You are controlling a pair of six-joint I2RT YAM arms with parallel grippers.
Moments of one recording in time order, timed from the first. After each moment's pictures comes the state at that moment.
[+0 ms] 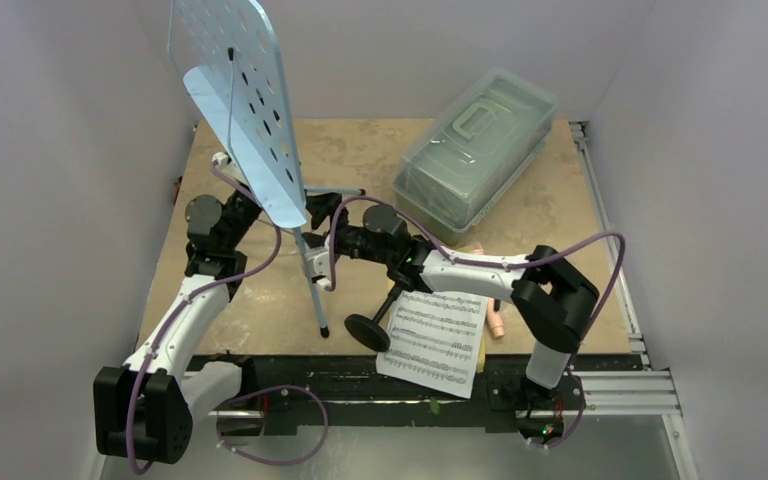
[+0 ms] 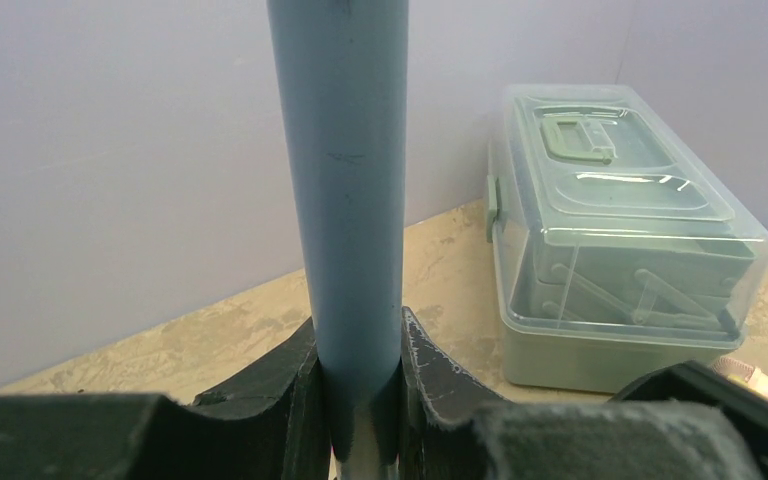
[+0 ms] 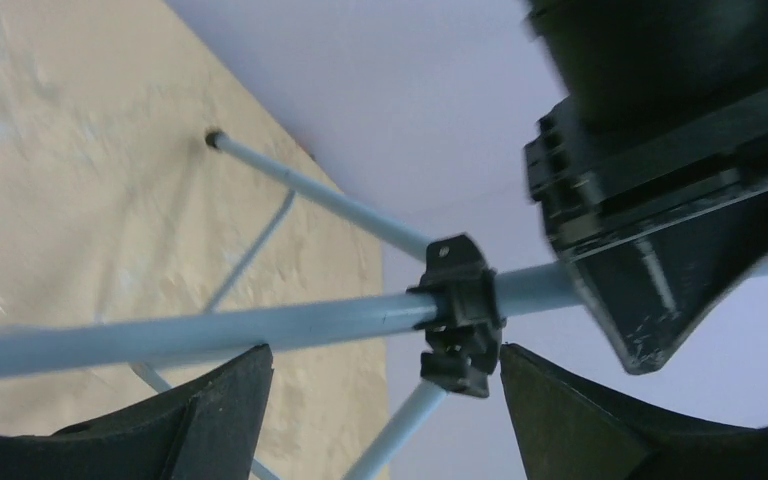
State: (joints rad) left arm -0.12 1.04 0.67 0.63 0.42 -0.04; right arm 0.99 1.73 1.14 0.55 -0.29 -1.09
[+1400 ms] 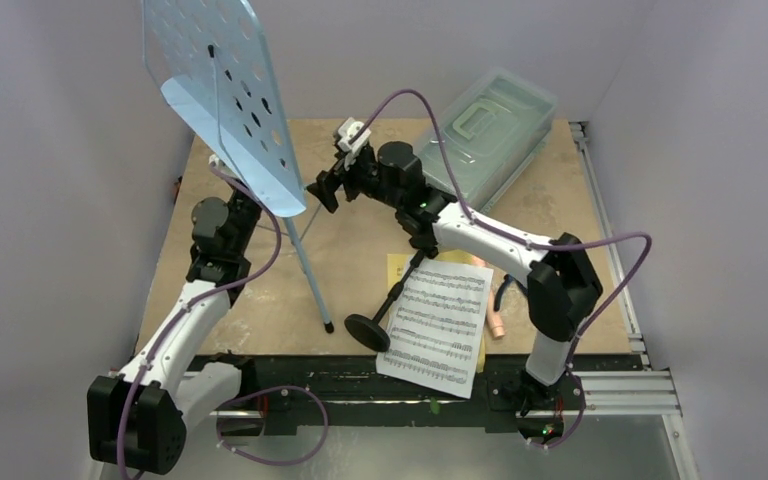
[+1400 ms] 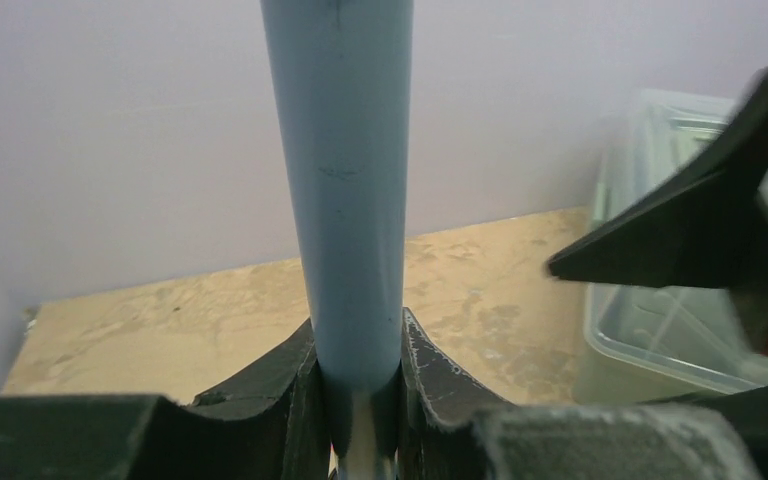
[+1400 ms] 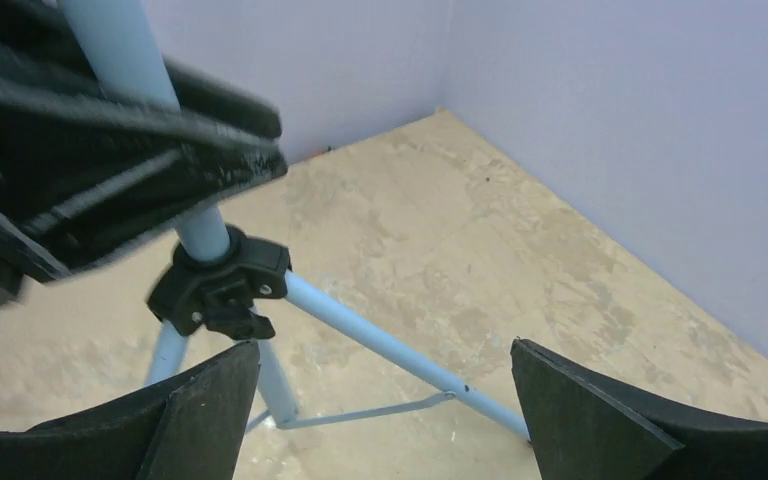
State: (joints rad) left arm -0.16 1.00 0.67 0.54 0.15 -0.02; right arm 0.81 1.83 1.46 0.29 -0.21 -0.09
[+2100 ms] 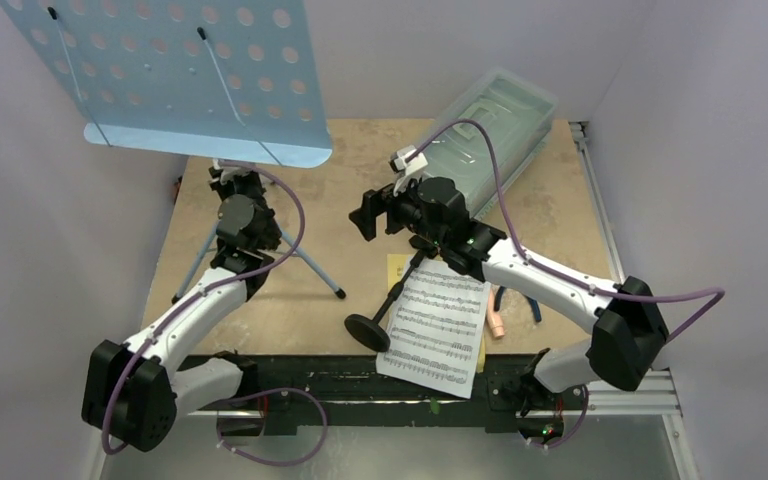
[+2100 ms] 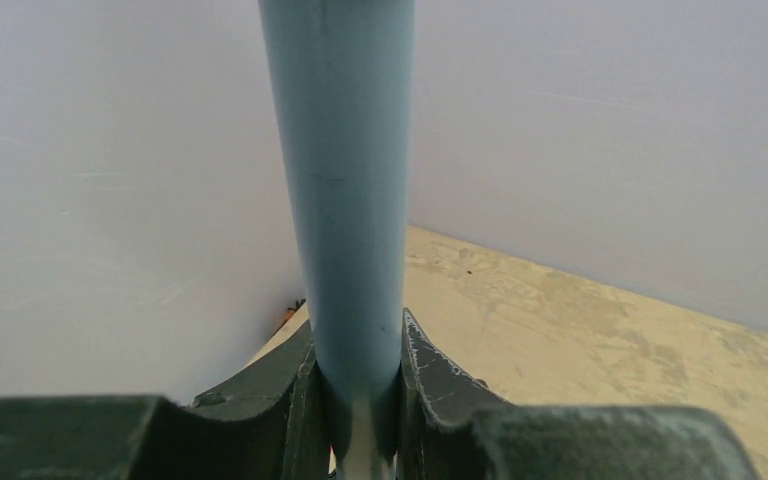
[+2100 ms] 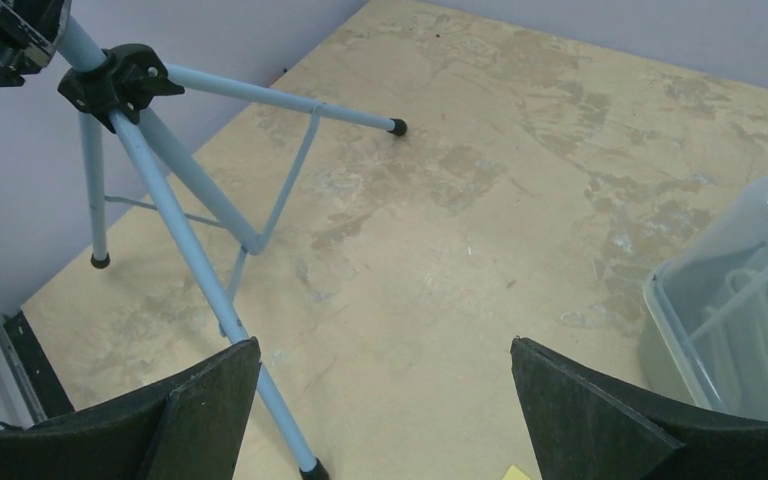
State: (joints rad) left arm -0.38 1.08 0.72 0.66 -0.88 0.26; right arm 0.81 1.43 1.08 0.13 0.02 0.27
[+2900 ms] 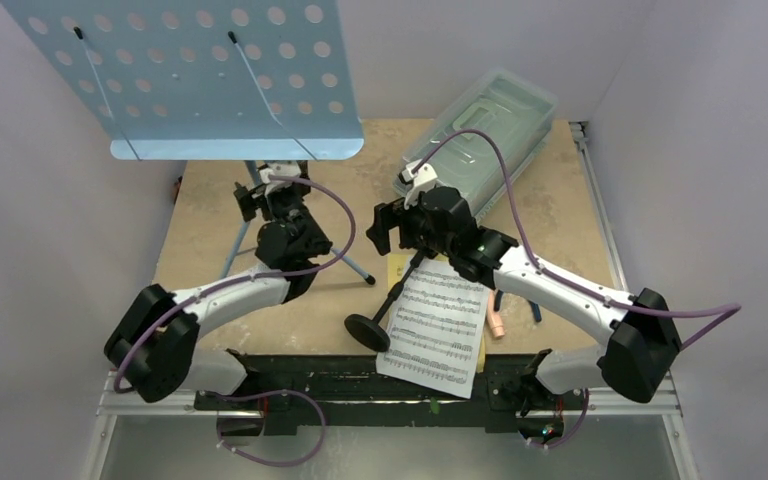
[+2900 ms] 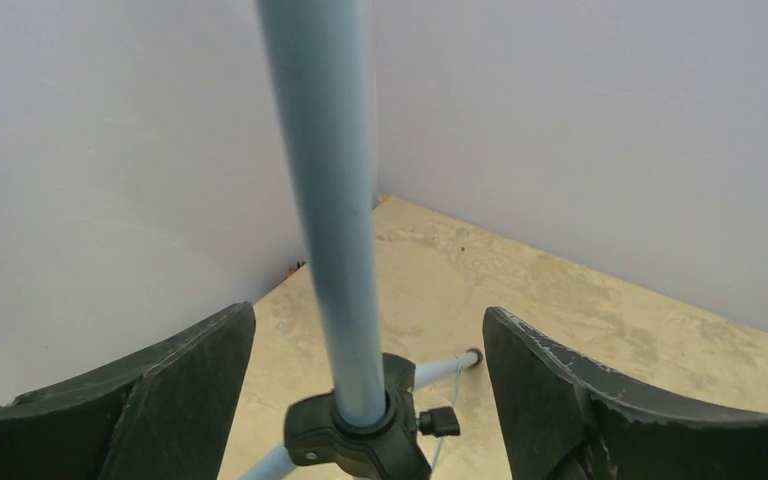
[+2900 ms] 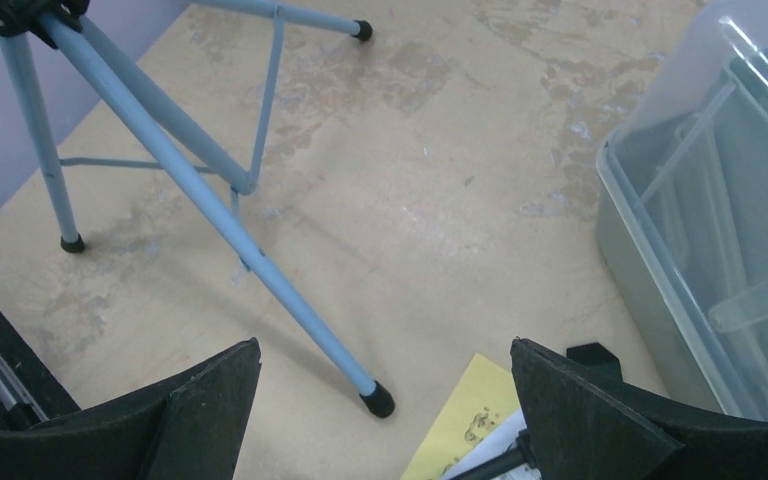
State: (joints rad) left arm -0.69 1.40 0.74 1.43 -1.30 0.76; right arm 0.81 1.36 1.04 -0.06 0.09 0.30
